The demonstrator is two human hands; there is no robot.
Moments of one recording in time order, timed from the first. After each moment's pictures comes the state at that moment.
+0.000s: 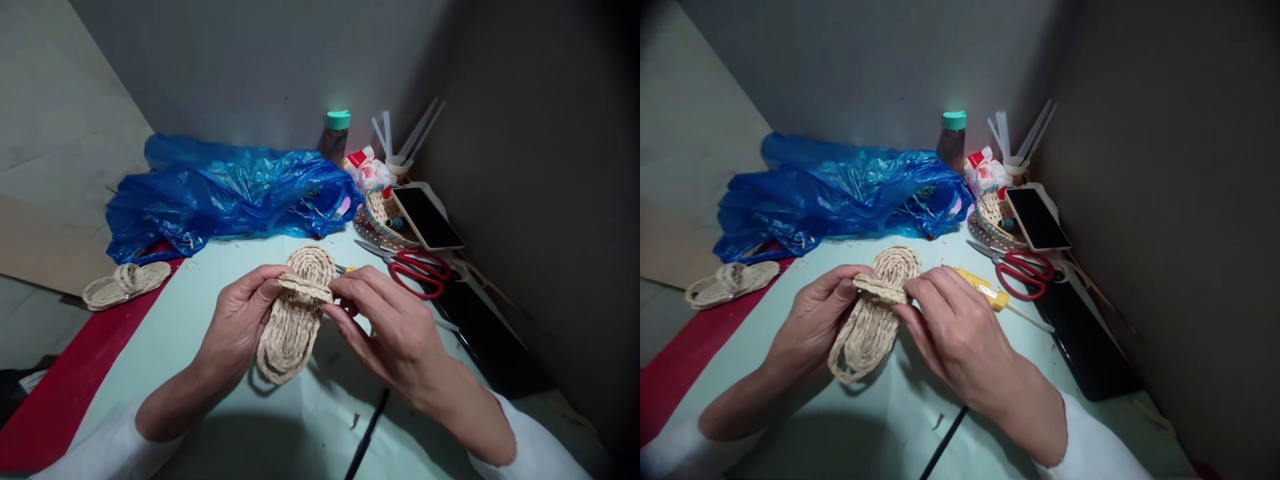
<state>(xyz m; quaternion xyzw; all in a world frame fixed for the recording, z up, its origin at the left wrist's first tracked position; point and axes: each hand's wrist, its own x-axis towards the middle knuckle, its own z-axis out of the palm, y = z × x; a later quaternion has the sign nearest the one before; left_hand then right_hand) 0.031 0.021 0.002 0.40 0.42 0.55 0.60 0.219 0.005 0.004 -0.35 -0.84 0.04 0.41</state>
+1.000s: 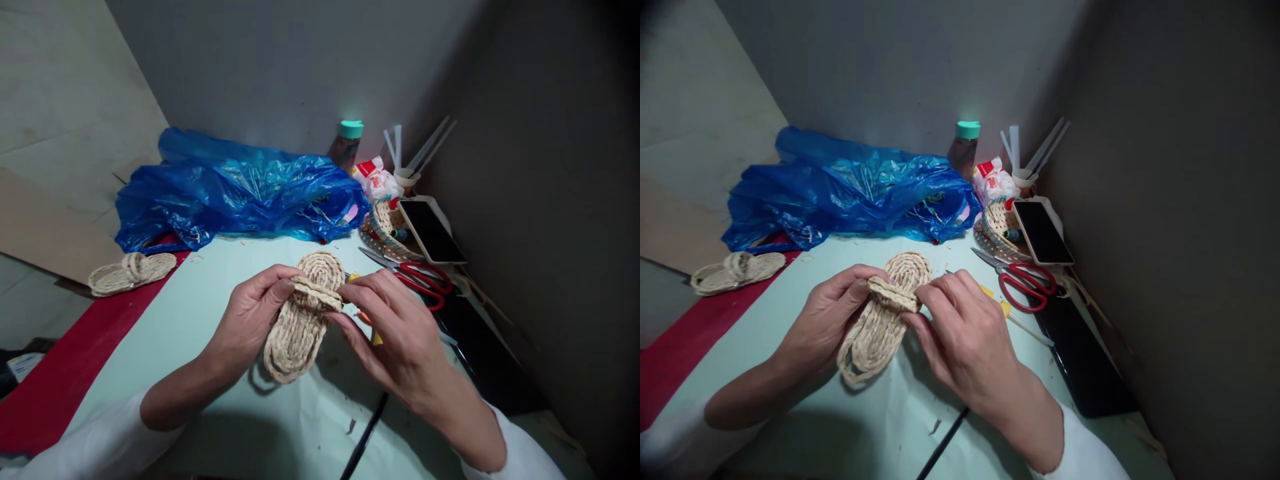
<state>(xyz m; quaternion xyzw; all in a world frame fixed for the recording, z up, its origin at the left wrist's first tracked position) 0.027 0.019 -0.002 0.46 0.43 0.51 0.59 0.221 0.007 0.006 -0.36 -0.85 0.01 0.39</state>
